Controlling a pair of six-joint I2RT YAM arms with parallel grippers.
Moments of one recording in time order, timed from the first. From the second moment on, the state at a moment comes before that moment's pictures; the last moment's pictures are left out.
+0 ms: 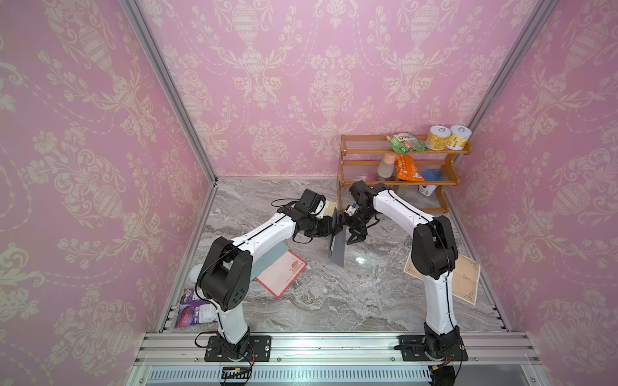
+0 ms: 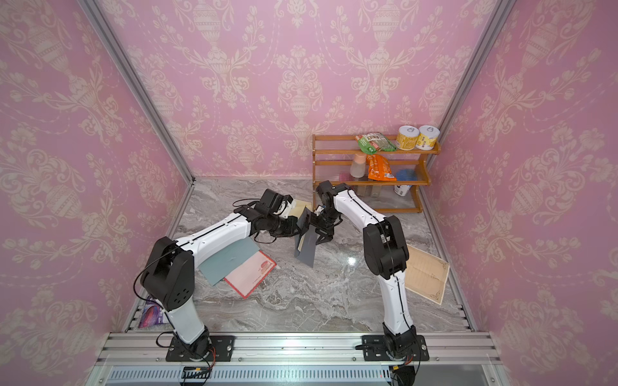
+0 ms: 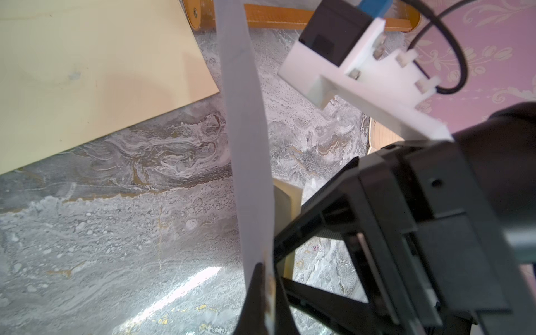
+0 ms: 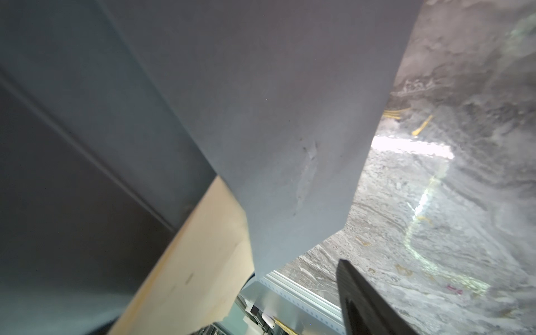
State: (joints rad) left arm -0.55 1.79 1.36 -0.51 0.39 -0.51; right arm 0.40 2.13 1.81 -1.16 -0.60 0.58
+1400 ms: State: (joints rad) left arm -0.48 1.81 1.23 -0.22 0.63 -0.67; right arm 0.36 1.91 1.47 -0.80 -0.55 0.65
